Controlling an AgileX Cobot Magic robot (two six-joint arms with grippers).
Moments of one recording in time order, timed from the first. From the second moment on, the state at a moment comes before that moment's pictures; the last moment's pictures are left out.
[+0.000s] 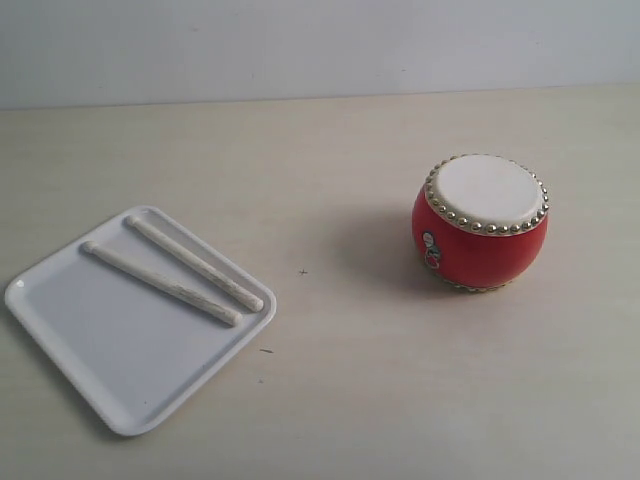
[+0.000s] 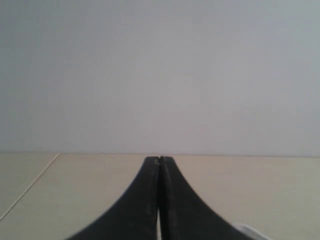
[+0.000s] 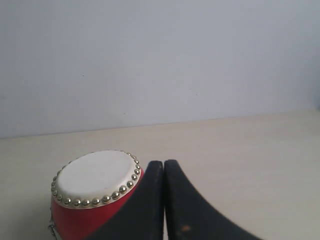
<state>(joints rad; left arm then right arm) 0.07 0.12 -0.24 -0.08 0.19 0.12 0.06 0.05 0.00 -0.05 0.10 0.11</state>
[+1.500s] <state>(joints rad) 0.09 0.01 0.00 -0.19 0.13 0.04 0.06 0.05 0.00 -0.05 0.11 0.11</state>
